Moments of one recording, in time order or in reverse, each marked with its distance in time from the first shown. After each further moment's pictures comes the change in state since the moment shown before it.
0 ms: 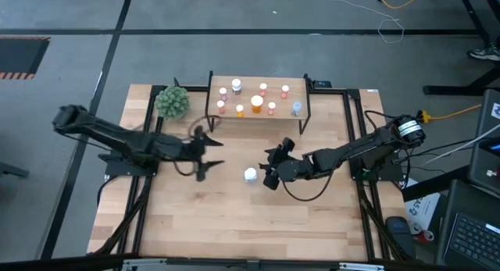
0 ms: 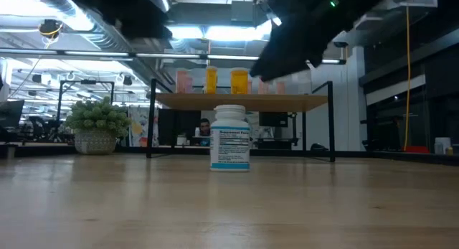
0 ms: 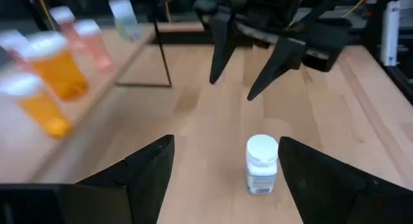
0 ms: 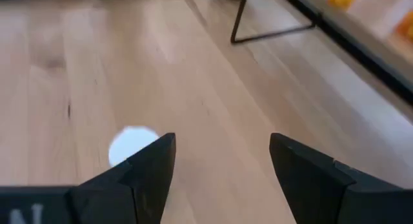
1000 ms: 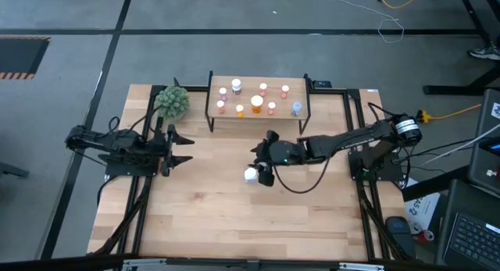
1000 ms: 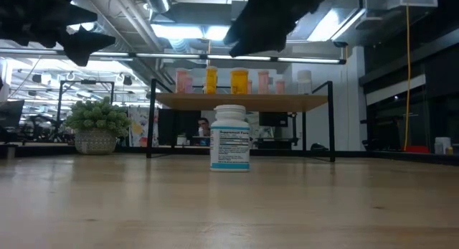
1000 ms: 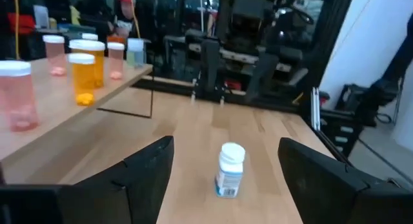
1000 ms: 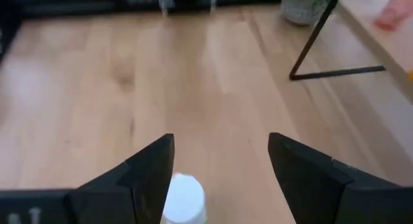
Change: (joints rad) left arm 0.018 -0.966 -0.449 -0.156 0.132 -0.089; right arm -0.115 0.020 0.182 -0.052 -0.365 -0.204
